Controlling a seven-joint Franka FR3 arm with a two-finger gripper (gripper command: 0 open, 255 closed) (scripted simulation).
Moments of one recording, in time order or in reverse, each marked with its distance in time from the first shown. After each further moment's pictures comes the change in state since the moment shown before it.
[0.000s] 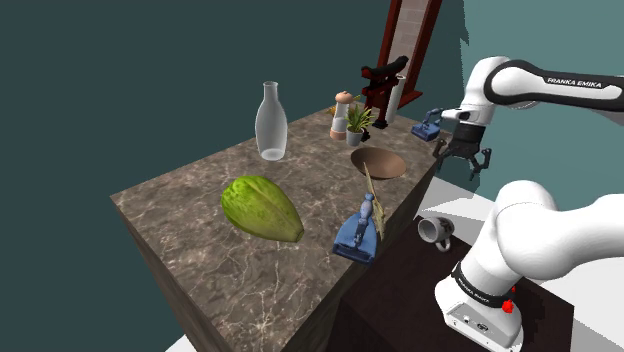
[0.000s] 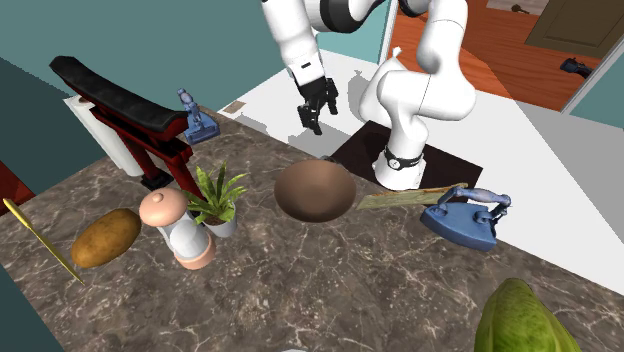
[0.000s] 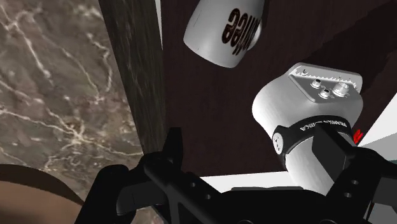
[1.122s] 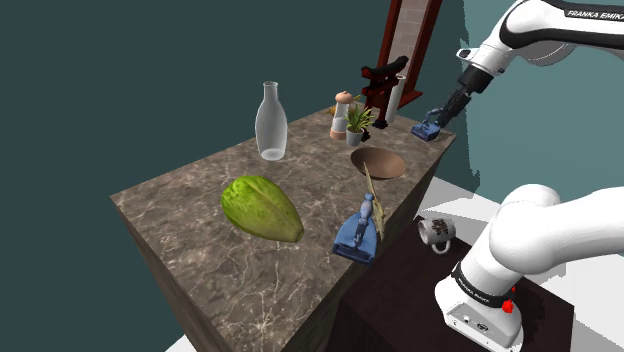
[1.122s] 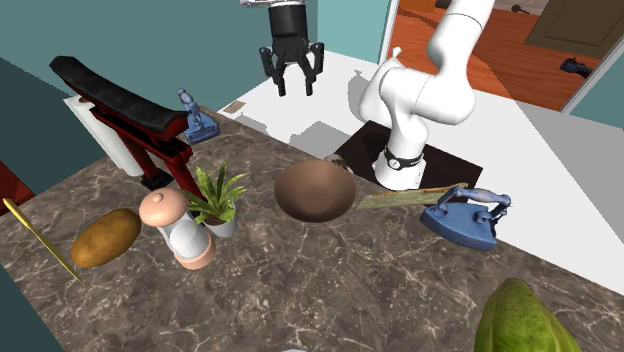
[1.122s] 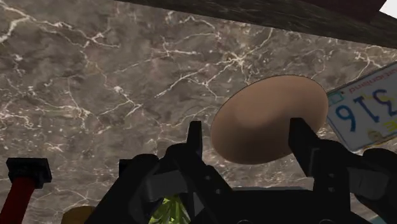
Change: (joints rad) arm -0.251 0.214 0.299 0.231 0.408 0.218 1.060
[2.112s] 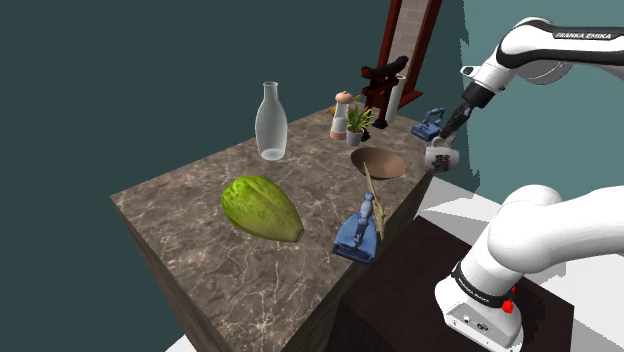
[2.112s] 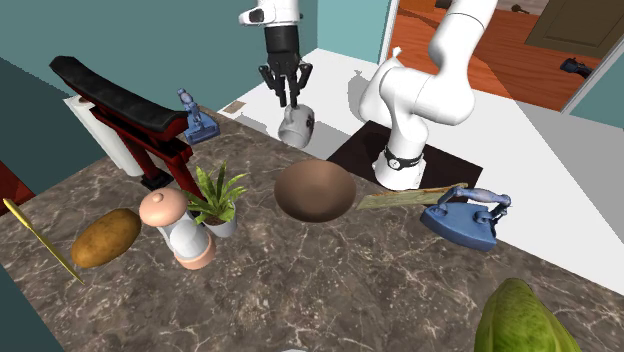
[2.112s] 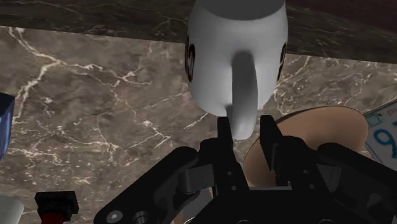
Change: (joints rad) arm -0.035 0.024 -0.103 -0.064 -0.051 0.094 -0.063
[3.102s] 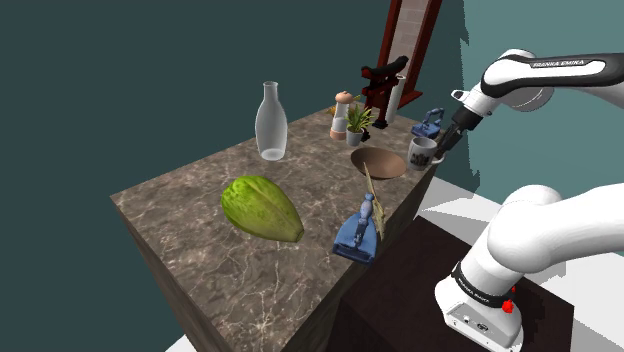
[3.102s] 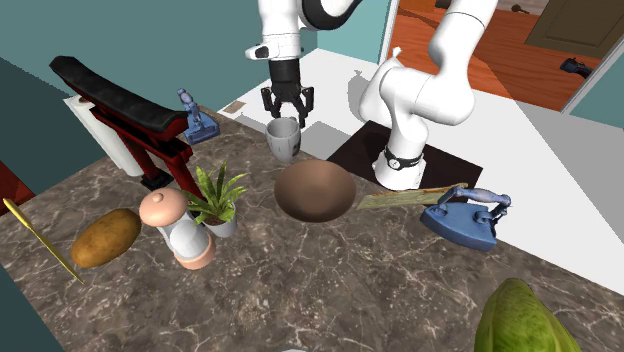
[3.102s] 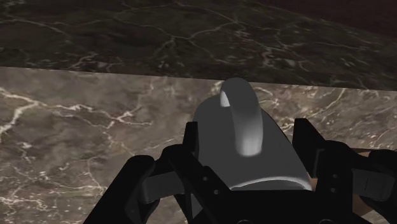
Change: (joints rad) arm -0.006 0.032 -0.084 -0.149 -0.039 0.180 -0.048
